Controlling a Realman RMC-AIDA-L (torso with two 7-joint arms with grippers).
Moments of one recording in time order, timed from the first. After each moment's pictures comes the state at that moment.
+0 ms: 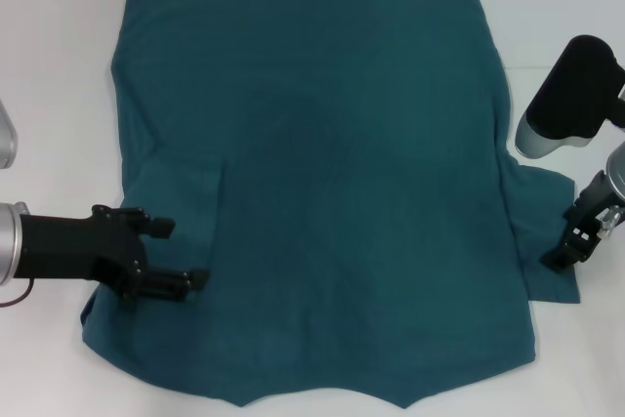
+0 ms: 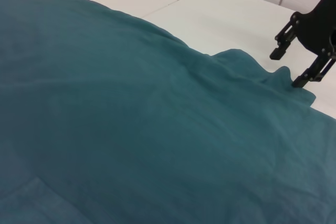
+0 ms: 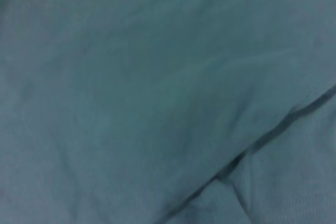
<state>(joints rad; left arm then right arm) -0.40 -2.16 0.83 1.22 2.28 1.58 -1.75 0.72 2.08 -1.28 -1.08 -2.93 -1.40 2.31</state>
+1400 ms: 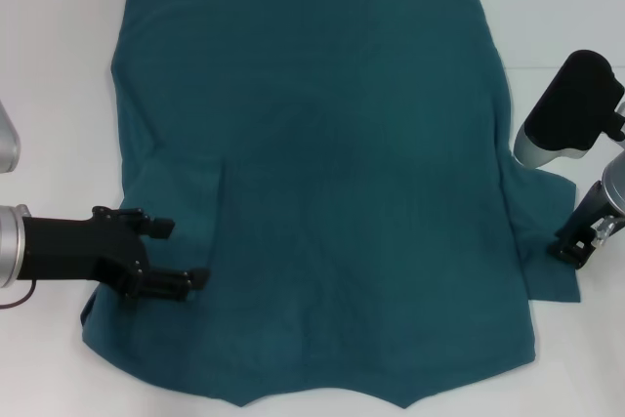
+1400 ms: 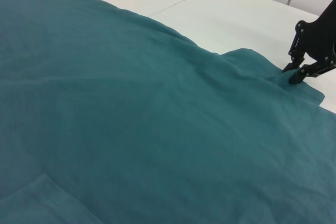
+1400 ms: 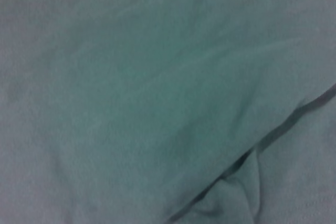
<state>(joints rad) -0.40 -2.16 0.83 1.19 2.28 1.55 -1.74 0.71 2.09 -1.27 -1.02 -2.93 -1.33 2.31</state>
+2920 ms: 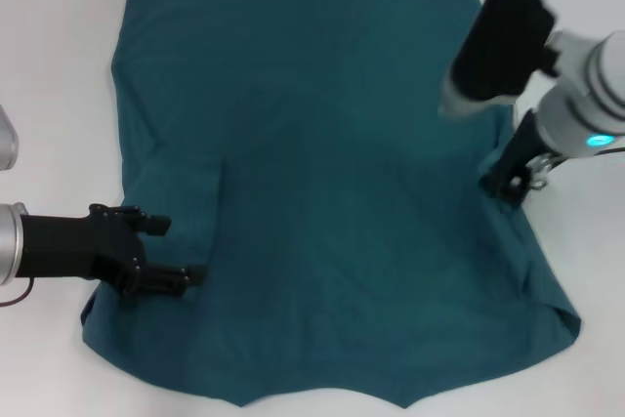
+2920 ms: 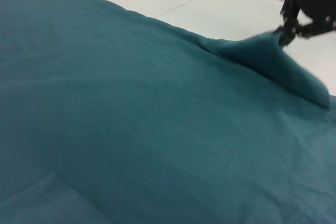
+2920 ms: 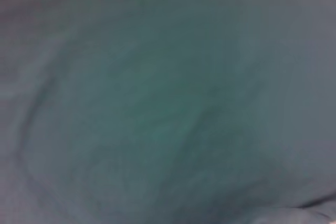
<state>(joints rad) -0.40 -2.16 0.83 1.19 2.28 1.54 -1.74 0.78 2.10 -1.43 -1.23 -2.89 -1.41 2.39</state>
